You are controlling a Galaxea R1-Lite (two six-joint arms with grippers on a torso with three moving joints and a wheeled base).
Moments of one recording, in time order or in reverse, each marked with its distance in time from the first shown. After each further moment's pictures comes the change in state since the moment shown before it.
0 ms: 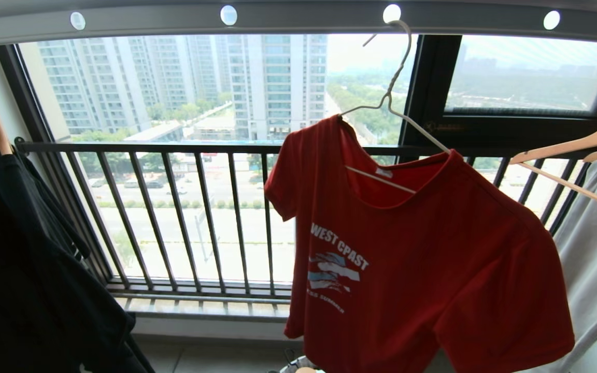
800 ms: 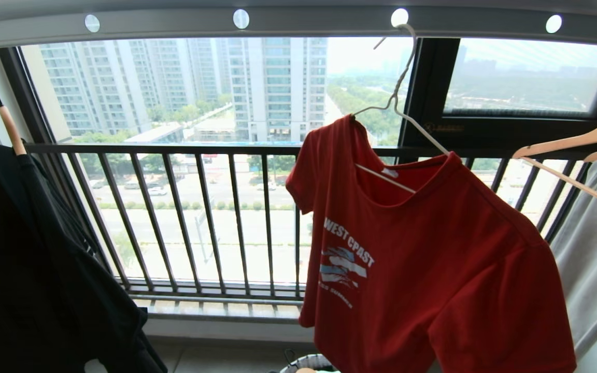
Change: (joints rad) left arm 0.108 -0.301 -0.088 0.161 -0.224 -0.282; right arm -0.002 -0.166 0.005 0.188 0.001 0.028
